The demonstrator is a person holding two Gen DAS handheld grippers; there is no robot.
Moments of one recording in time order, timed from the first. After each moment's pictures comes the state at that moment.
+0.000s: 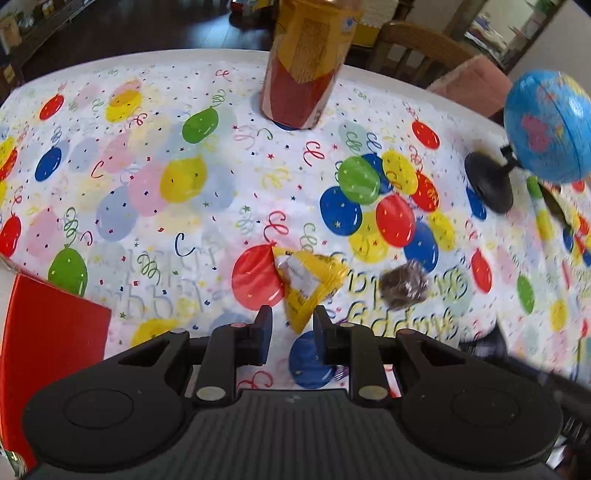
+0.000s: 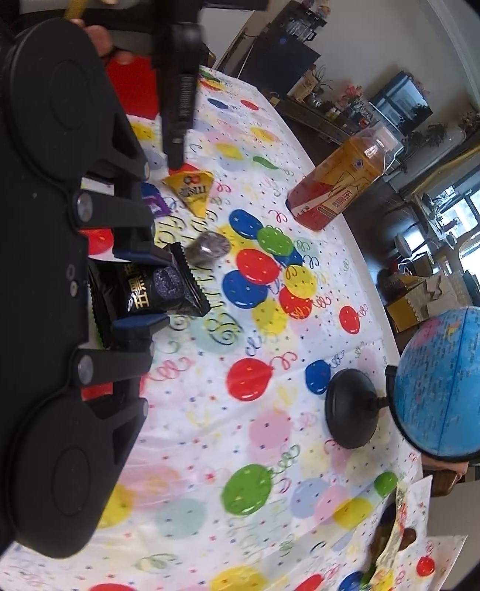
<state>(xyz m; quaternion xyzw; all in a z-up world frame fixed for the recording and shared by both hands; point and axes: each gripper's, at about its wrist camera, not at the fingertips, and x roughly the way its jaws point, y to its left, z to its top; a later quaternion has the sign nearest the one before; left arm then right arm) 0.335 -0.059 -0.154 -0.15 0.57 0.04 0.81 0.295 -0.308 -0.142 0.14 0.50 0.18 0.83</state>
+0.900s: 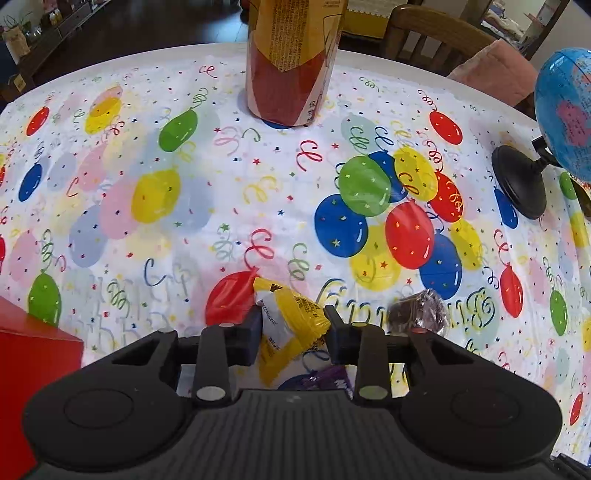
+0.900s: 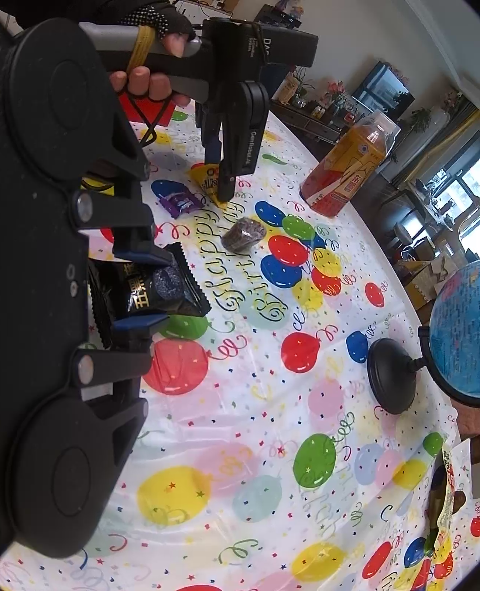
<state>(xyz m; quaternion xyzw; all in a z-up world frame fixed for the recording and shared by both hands) 0.369 -0.084 -0.182 -0.11 0.58 0.07 0.80 0.264 -0.330 -0.157 0.18 0.52 0.17 0.82</state>
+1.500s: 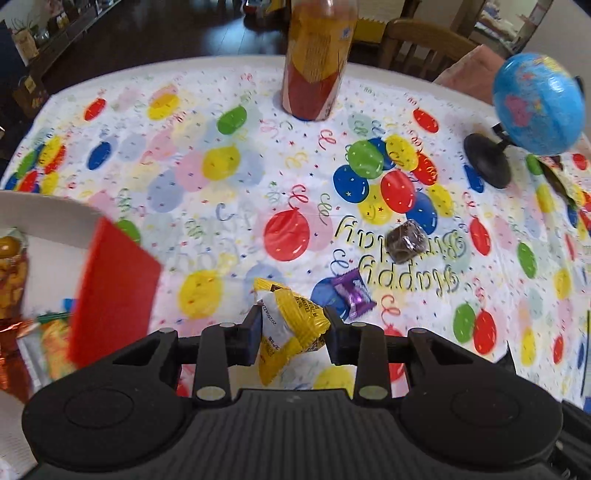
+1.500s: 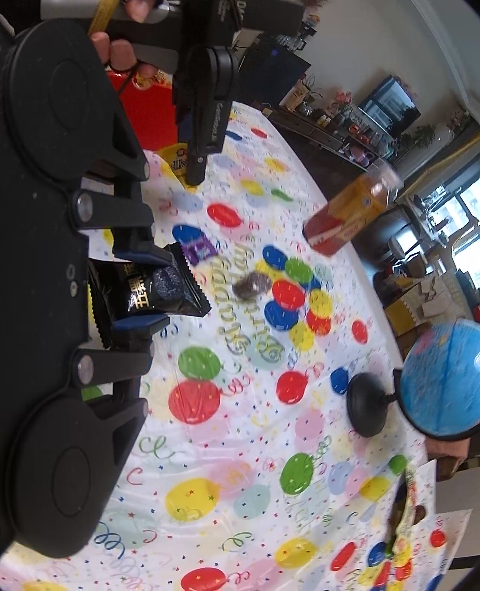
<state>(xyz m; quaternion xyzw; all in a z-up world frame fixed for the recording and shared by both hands) 0.276 -0.063 -0.108 -0.10 0.57 0.07 0.81 0.220 -0.299 -0.104 0.15 0.49 0.18 0.84</state>
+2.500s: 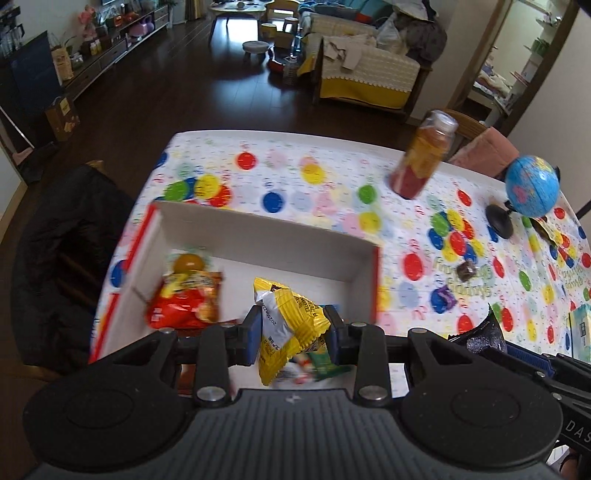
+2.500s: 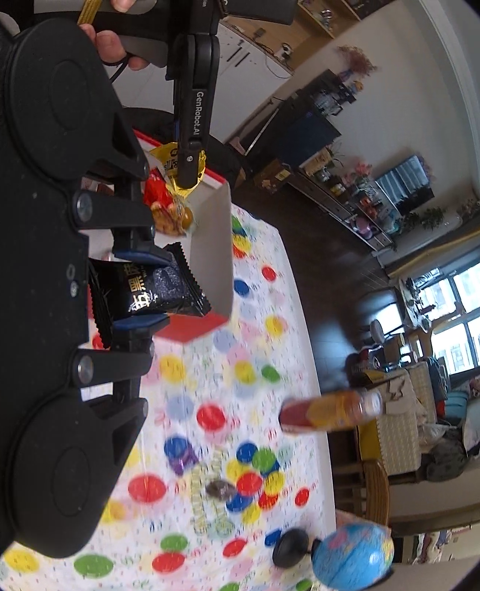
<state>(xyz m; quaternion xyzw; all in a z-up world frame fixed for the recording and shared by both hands) 0.140 0.153 0.008 -0.12 0.50 0.07 0.86 0.139 -0.077 -0.003 0.09 0.44 0.27 0.85</state>
